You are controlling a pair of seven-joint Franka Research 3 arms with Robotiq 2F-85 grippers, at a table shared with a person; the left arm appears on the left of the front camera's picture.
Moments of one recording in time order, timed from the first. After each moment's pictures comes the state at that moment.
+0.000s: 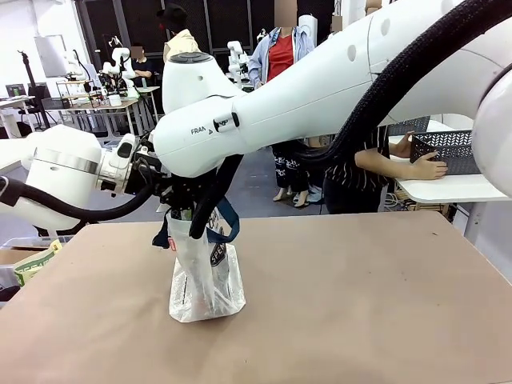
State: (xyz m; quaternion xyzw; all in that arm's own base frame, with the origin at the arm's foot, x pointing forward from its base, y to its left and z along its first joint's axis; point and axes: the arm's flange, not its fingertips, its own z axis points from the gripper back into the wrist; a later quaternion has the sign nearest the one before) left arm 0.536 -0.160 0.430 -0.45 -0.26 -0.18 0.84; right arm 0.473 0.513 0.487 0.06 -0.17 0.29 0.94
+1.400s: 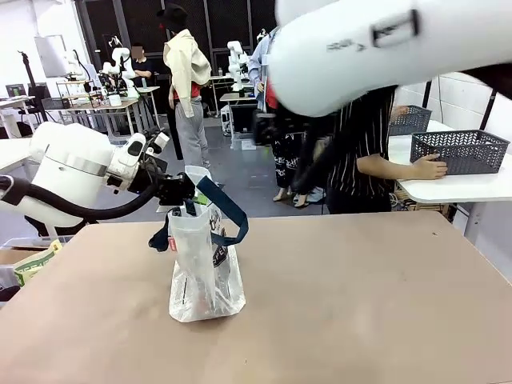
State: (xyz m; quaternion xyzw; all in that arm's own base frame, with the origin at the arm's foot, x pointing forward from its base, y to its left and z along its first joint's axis) left arm 0.545 -0.168 0.430 -0.40 -0.23 -0.15 0.87; right arm 0.406 0.287 0.609 0.02 -0.27 0.07 0.96
